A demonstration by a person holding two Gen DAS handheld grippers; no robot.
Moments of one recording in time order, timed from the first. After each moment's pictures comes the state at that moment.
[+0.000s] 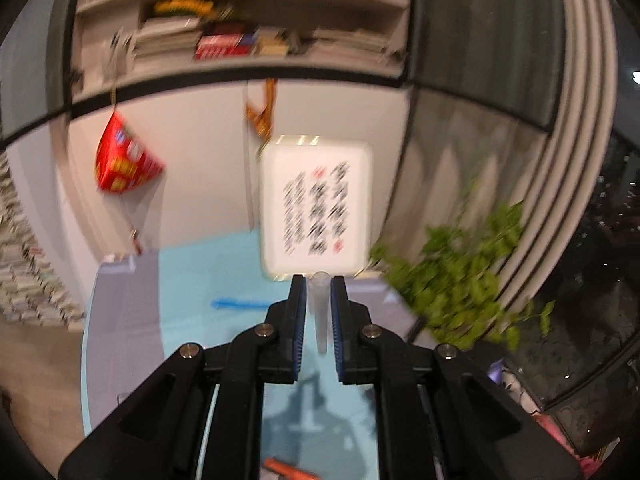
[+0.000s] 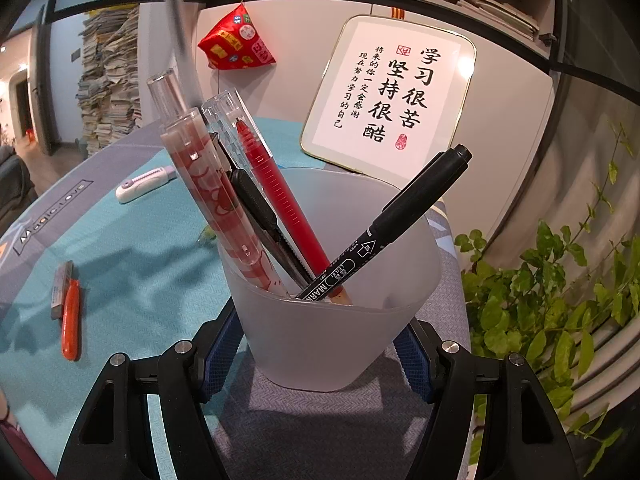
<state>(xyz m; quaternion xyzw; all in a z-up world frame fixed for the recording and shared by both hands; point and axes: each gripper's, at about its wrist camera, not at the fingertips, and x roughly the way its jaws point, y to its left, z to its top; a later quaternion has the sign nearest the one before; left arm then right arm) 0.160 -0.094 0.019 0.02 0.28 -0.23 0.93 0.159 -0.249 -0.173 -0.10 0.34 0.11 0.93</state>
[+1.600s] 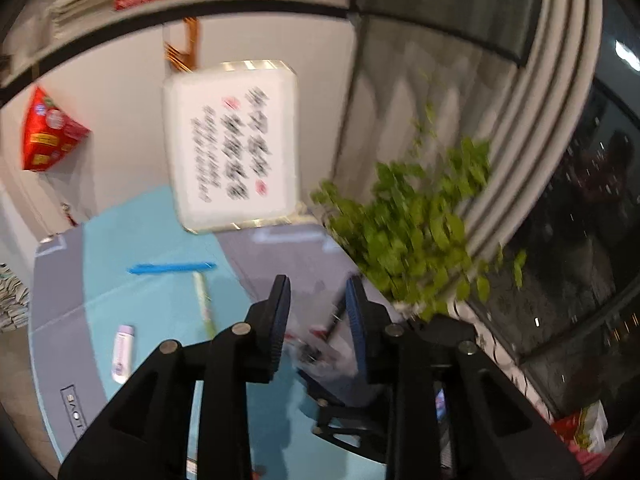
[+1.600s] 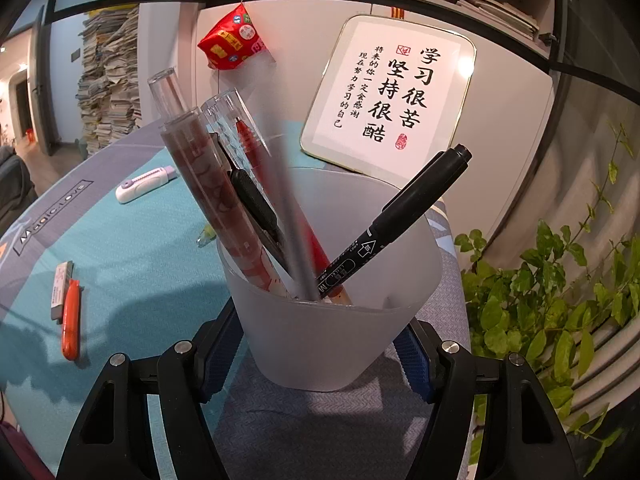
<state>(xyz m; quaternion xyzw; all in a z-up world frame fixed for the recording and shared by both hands) 0.176 -0.160 -0.030 0.04 0.37 -0.29 0.88 0.159 -0.248 -0.173 -0.10 0.34 0.11 0.93</state>
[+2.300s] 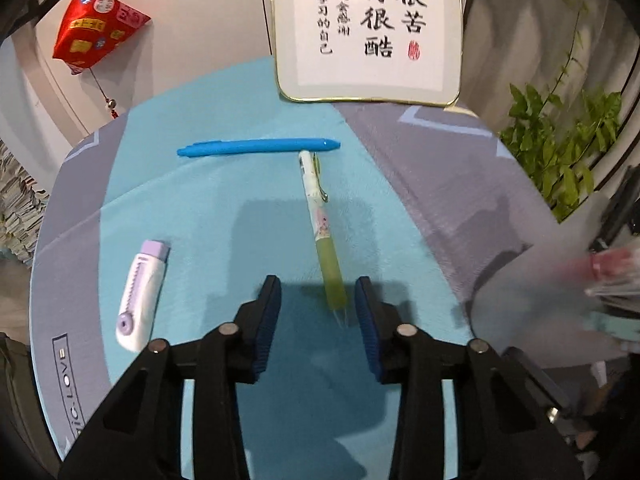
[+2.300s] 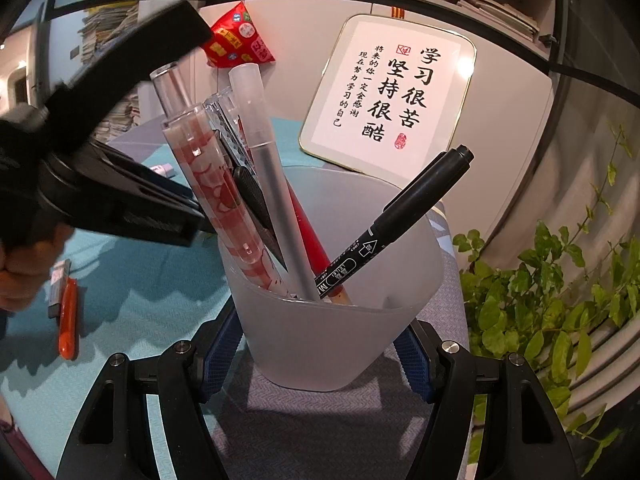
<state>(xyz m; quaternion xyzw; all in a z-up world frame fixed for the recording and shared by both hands) 0.250 -0.125 -0.188 0.09 0.49 -0.14 0.85 0.159 -0.249 -0.172 -0.10 0.34 0.10 0.93</state>
